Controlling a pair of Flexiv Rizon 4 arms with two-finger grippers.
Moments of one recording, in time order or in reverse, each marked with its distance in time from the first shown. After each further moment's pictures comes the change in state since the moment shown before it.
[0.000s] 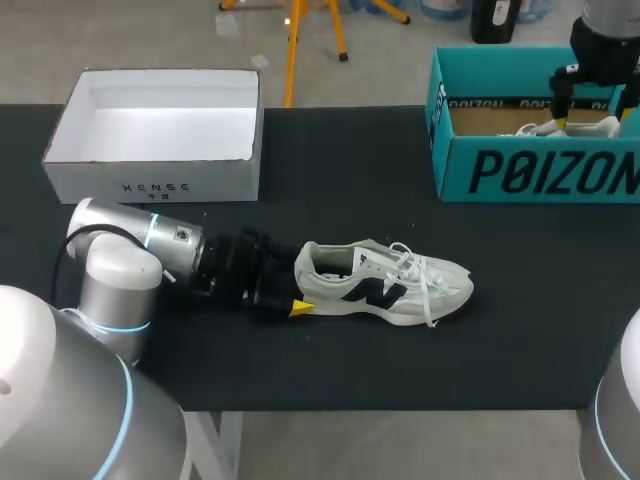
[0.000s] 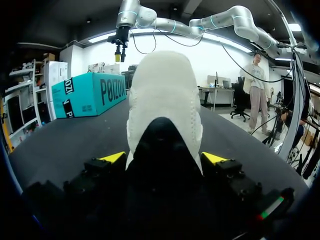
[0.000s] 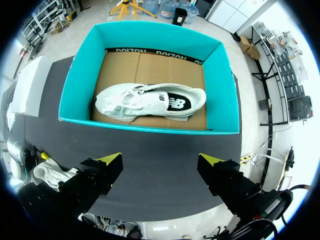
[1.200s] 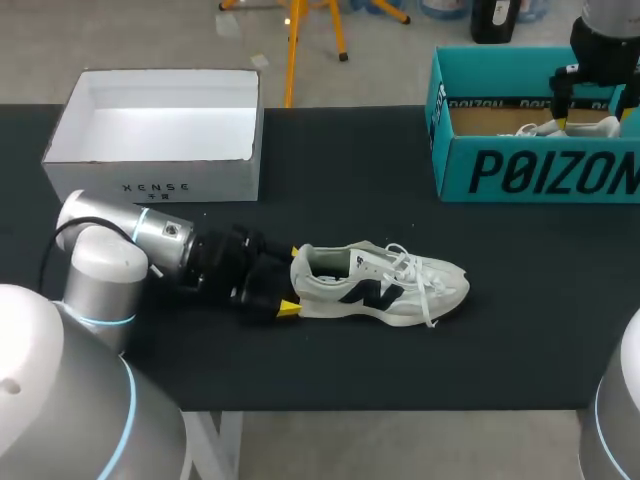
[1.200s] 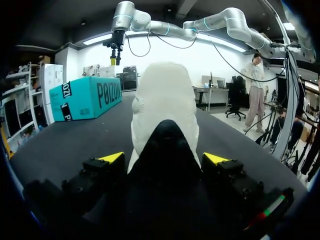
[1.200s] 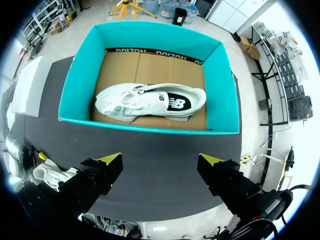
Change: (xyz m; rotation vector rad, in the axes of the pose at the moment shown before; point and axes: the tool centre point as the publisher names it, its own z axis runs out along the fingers) left arm 0.007 -0.003 -0.017 0.009 0.043 0.022; right arm 0.000 0.000 0.000 0.000 0.000 0.000
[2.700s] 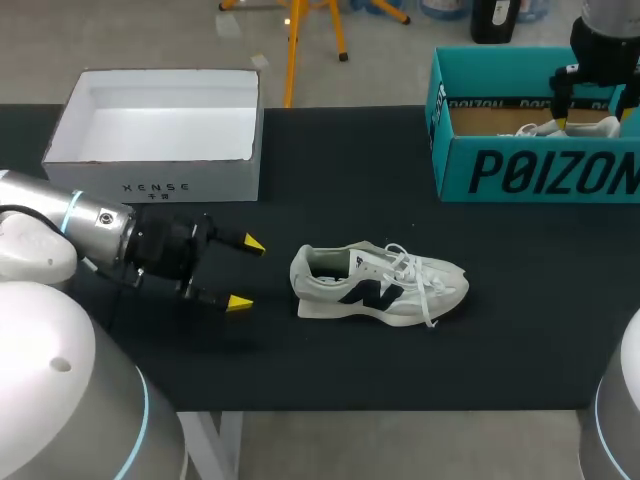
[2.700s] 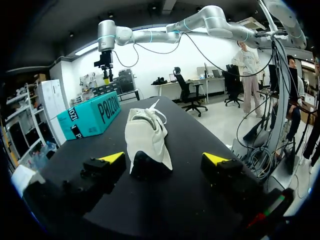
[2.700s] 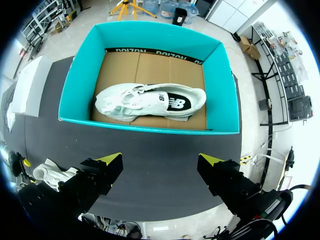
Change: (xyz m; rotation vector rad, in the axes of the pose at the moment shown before) left arm 0.041 -0.049 -0.084 -0.044 -0.031 0.128; right arm 0.000 0.000 0.000 0.000 0.000 0.000
